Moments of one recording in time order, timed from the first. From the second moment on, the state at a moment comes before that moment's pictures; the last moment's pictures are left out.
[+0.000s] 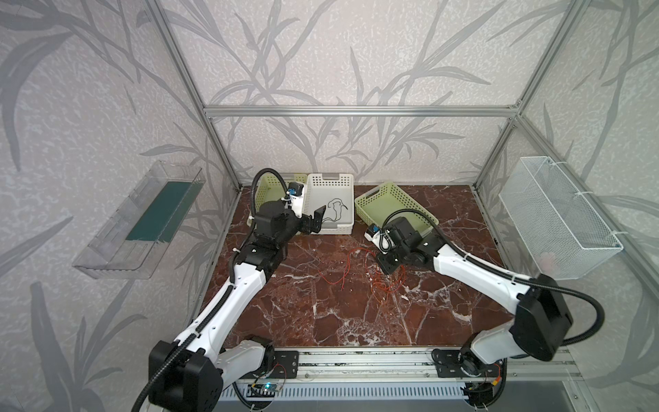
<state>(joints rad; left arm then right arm) -0.30 1.12 0.91 0.00 0.18 0.01 0.69 1.44 1.10 -0.56 -0.18 -0.04</state>
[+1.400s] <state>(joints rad) -0.60 1.18 0.68 0.25 0.32 0.01 0.65 1.25 1.08 -0.08 -0.45 0.01</state>
